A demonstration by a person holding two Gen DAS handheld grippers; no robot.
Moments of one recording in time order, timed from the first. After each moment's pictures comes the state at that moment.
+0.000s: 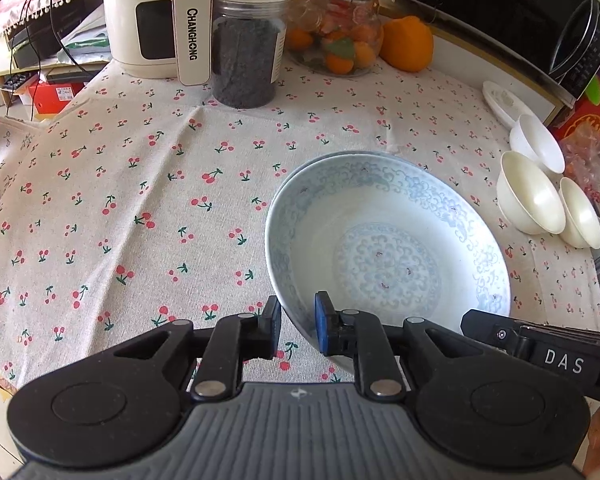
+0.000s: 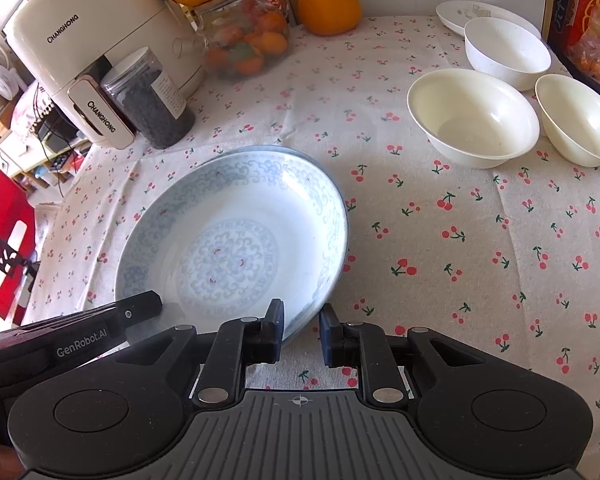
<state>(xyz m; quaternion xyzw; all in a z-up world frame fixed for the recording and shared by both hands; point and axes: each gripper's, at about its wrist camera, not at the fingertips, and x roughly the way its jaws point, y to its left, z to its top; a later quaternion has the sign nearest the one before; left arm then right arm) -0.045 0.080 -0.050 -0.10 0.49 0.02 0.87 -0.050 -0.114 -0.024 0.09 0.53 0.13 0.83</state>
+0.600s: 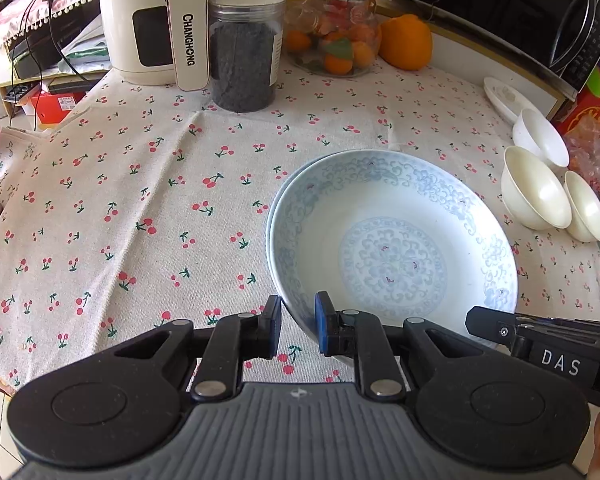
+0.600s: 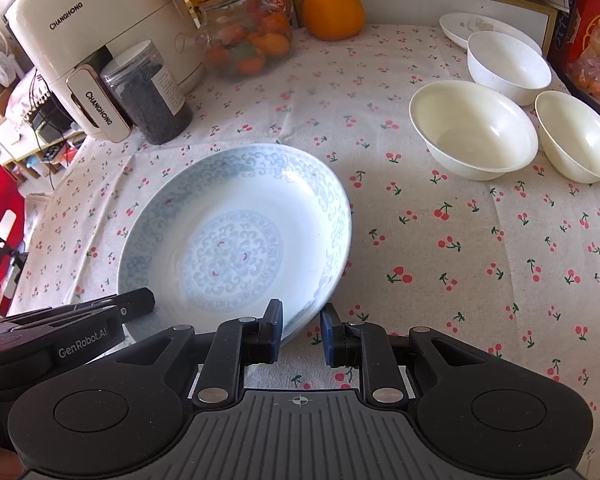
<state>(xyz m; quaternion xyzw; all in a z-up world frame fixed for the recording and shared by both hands) -0.045 0.078 -0.050 -0.08 0.49 0.02 0.87 -0.052 -0.107 -0.023 0.06 0.53 0.12 0.84</state>
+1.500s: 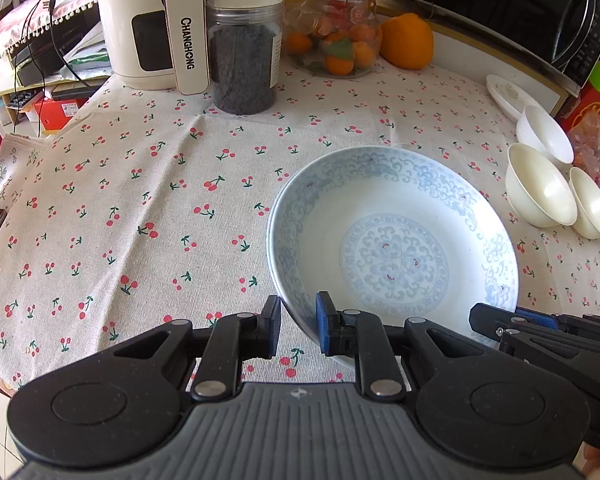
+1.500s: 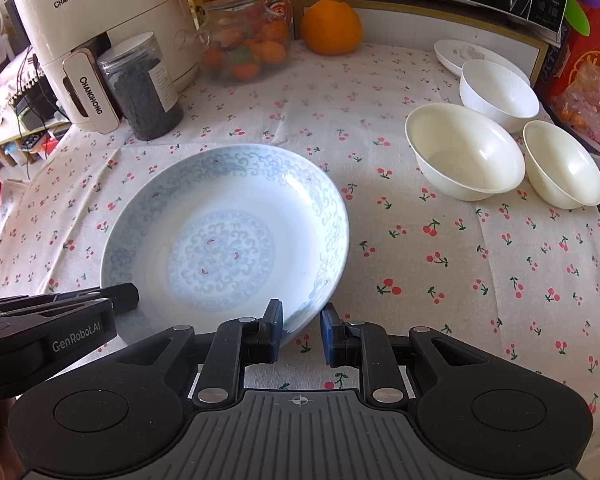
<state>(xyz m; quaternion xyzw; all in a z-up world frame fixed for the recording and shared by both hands) -0.044 0.076 -0.052 -0.07 0.48 0.03 0.87 -0.058 -0.090 -0.025 0.01 0.50 0.09 0.86</state>
